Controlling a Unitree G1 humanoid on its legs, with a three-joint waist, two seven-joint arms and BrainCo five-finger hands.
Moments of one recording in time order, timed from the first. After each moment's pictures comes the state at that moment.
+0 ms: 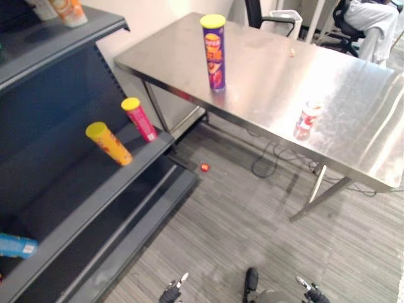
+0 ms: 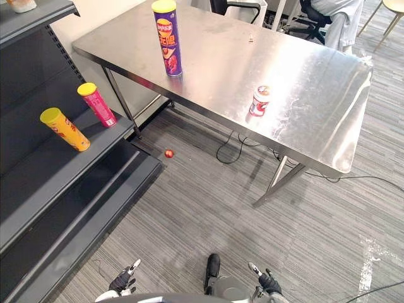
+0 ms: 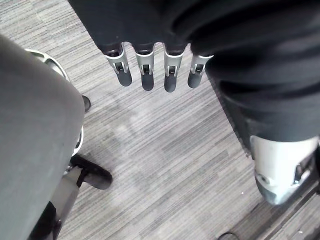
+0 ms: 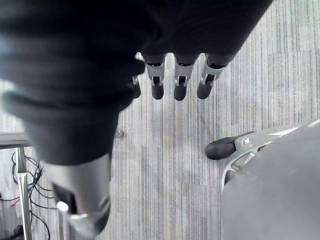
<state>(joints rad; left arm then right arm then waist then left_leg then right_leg) 0.06 0.03 0.21 1.18 -0.26 -0.14 -0.07 0.08 -0.09 -0.35 1.15 0.33 -0.14 0.09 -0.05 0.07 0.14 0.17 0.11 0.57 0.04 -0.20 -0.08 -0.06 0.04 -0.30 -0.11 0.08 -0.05</state>
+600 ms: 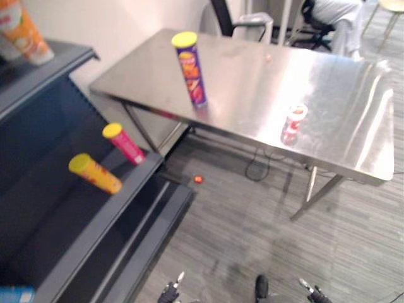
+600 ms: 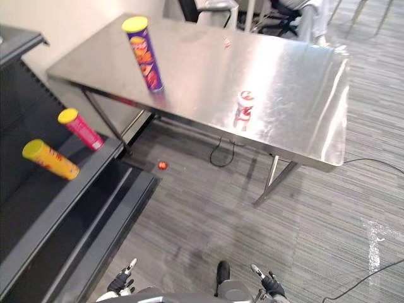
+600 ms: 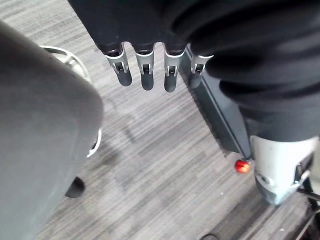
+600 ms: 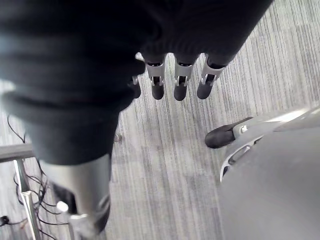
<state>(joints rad) 0.07 0.00 0.33 1.16 -0.30 -0.14 -0.06 0.10 -0.09 -0.35 1.14 0.36 -0.14 0.09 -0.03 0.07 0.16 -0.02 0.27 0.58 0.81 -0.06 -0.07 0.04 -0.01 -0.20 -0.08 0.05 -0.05</state>
